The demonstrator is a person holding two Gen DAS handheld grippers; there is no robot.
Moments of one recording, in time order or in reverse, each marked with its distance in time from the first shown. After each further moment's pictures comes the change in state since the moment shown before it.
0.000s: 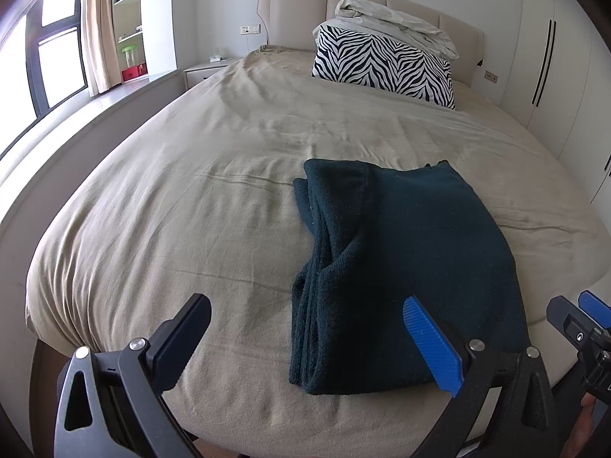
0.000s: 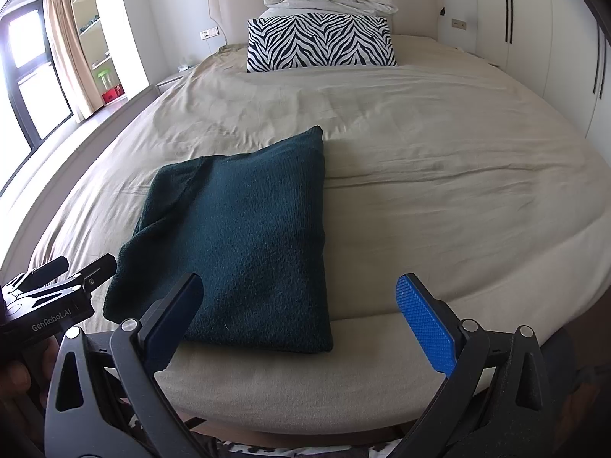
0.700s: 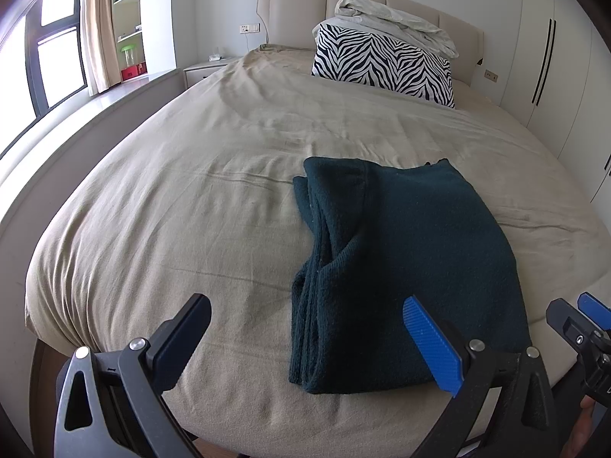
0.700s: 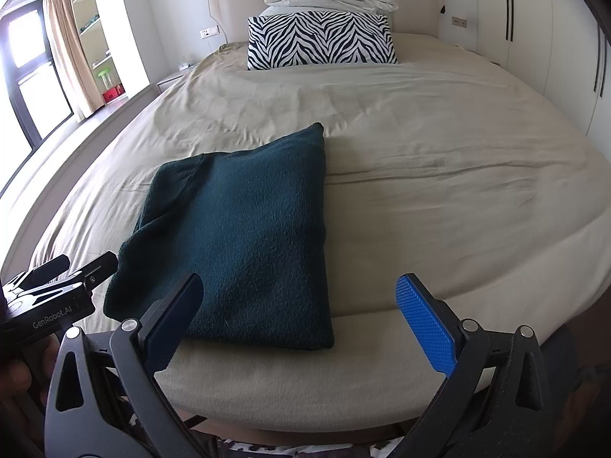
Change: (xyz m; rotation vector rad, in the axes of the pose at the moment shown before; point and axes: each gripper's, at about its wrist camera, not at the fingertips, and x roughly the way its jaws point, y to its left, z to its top) left arm 0.001 0.000 -0.001 0.001 0.003 0.001; right arm 0.000 0.000 -0.003 0.002 0.005 0.003
